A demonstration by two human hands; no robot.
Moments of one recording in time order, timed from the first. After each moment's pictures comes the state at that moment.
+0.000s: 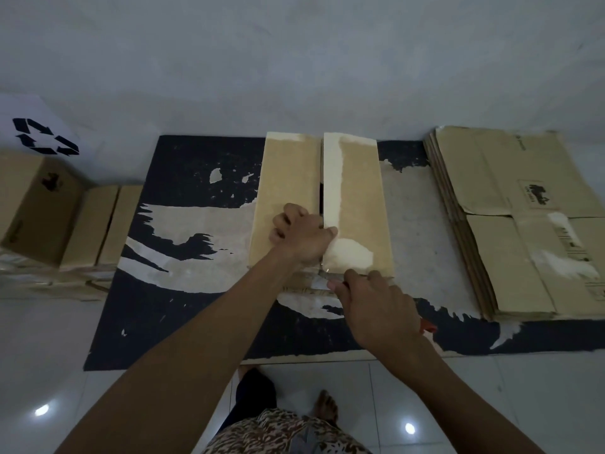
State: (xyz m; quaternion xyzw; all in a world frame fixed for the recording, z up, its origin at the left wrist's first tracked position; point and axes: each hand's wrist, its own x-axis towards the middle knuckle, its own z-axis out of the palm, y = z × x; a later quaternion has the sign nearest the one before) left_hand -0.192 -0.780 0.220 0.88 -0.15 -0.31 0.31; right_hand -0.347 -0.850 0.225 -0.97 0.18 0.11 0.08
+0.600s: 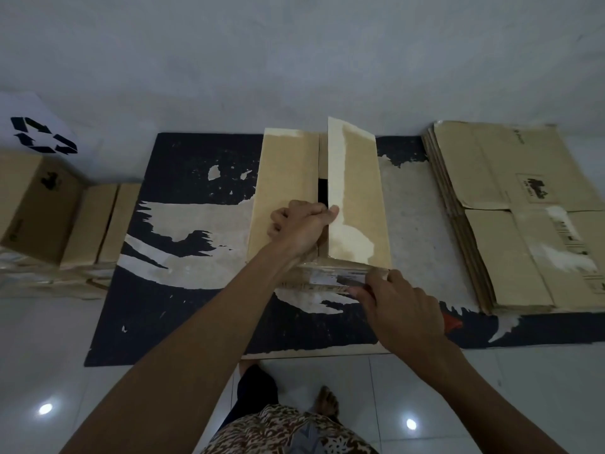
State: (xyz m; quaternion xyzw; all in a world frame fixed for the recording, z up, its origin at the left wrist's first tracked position) left_hand -0.200 -0.776 0.235 0.83 -0.09 -0.32 0.46; right_hand -0.374 -0.880 0.209 -0.98 0.19 0.05 0.08
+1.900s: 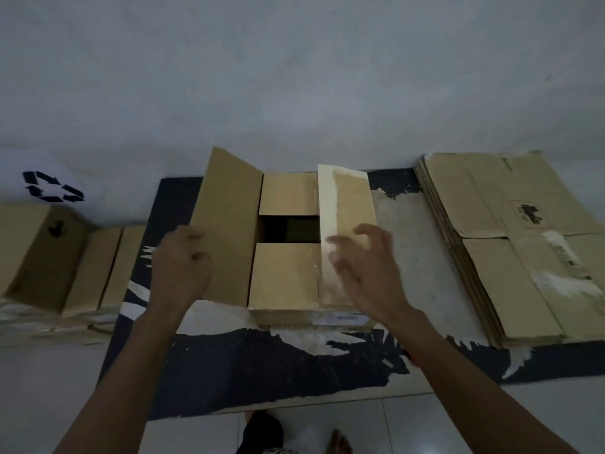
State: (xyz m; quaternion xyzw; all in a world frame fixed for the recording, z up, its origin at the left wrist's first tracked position) left_hand -0.140 -0.642 0.244 0.94 -0.09 0.01 0.32; right_hand -0.278 -0.903 0.216 -0.95 0.13 -0.15 0.26
